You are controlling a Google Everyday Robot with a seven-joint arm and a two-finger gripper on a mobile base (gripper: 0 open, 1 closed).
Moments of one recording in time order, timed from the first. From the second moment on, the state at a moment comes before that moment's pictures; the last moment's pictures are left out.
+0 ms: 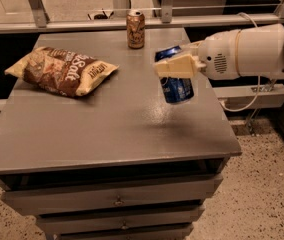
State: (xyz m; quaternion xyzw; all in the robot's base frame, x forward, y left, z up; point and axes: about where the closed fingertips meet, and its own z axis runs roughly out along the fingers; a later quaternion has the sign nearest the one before) arm 0.548 -0.073 0.961 -0.36 0.75 0.29 0.47
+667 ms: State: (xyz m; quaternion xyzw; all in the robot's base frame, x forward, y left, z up) arm 0.549 -0.055 0.974 -0.47 0.66 0.29 0.51
